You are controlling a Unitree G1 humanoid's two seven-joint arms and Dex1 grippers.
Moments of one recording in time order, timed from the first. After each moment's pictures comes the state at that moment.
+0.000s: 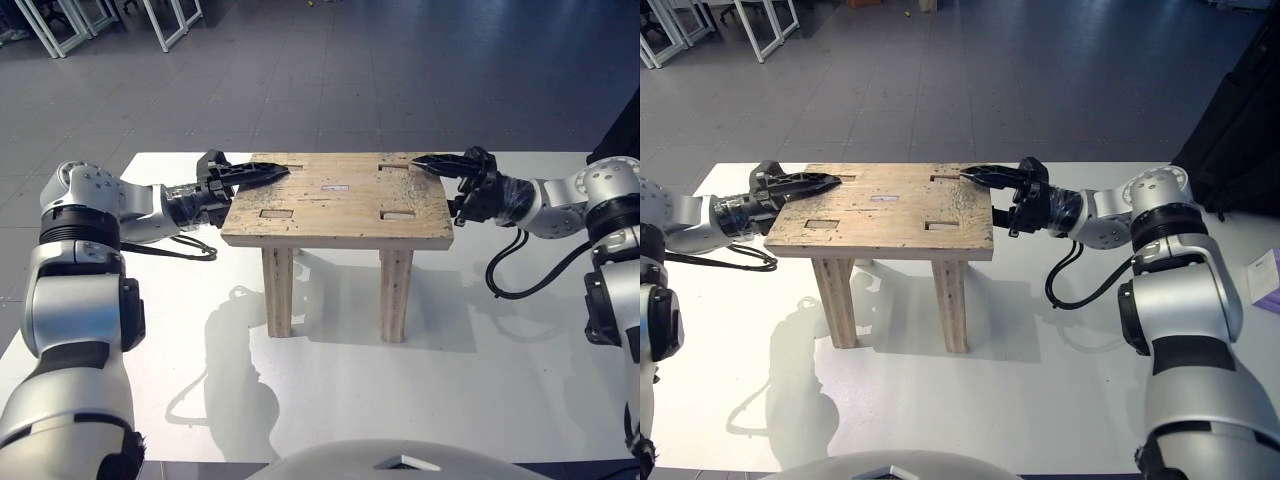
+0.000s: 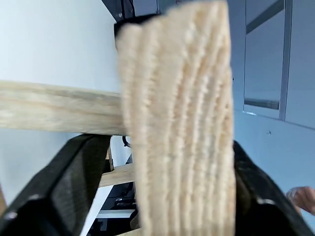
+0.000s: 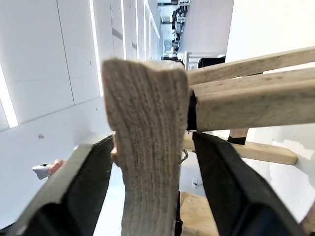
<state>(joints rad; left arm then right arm) -1.03 0.75 0.00 1.07 -1.07 1.61 -0.97 -1.15 -0.63 0.29 1.19 1.52 1.61 0.83</state>
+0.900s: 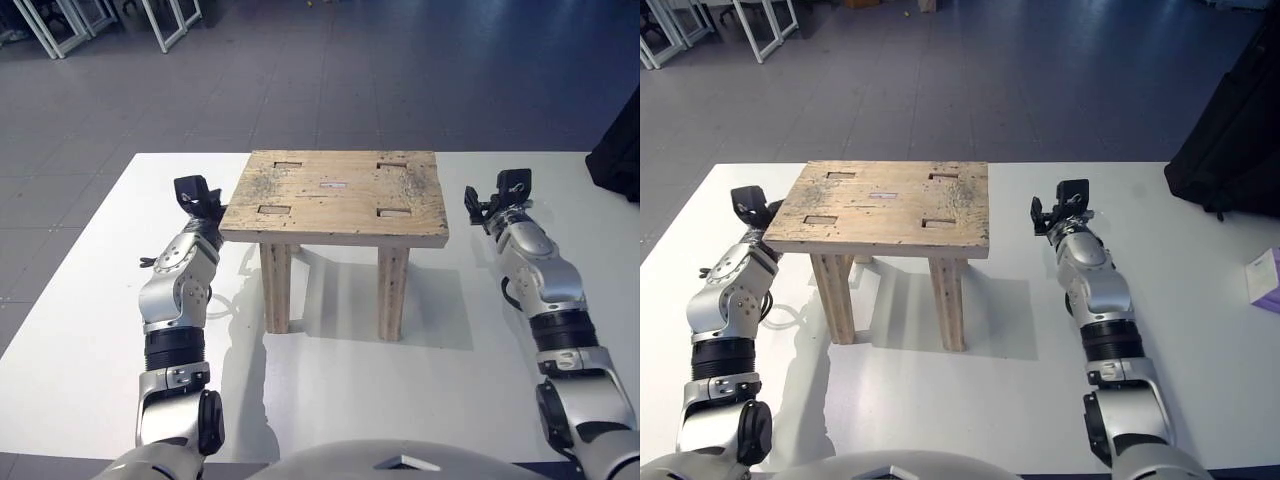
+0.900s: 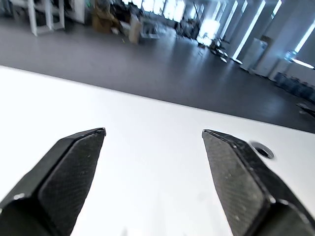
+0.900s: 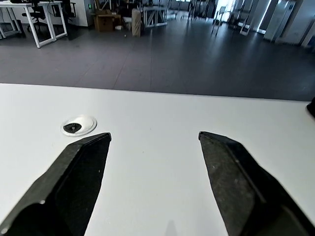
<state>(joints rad) -0.37 0.30 0.28 0.10 -0.40 0.42 -0.16 -0.49 -0.40 0.05 0.28 0.30 0.31 -0.05</state>
